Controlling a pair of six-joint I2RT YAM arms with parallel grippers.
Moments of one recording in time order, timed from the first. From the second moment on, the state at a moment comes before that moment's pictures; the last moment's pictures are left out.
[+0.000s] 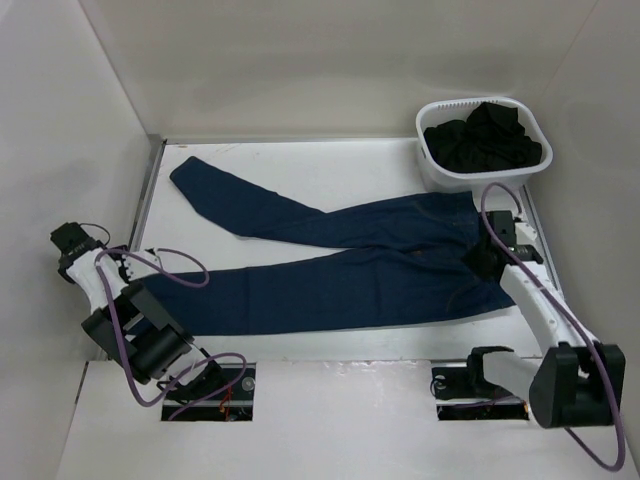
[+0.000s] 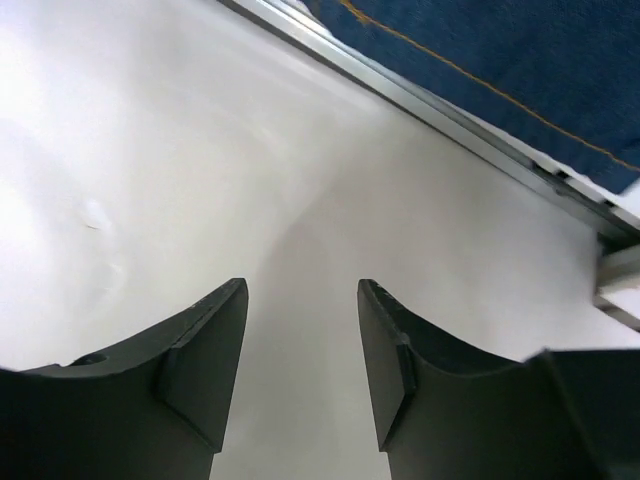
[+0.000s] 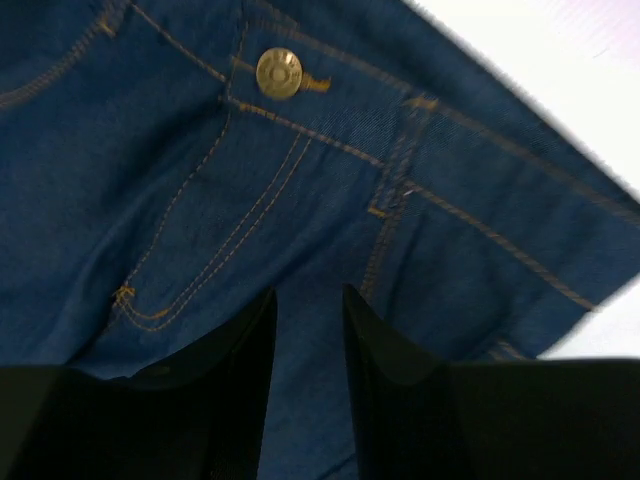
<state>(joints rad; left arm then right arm) 0.81 1.40 0.98 -0.69 0.05 1.98 0.00 1.08 0.75 -0.66 0.32 0.81</state>
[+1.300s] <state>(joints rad) 0.29 2.25 1.98 -0.64 0.17 1.14 0.18 1.05 0.83 -0.56 0.50 0.95</state>
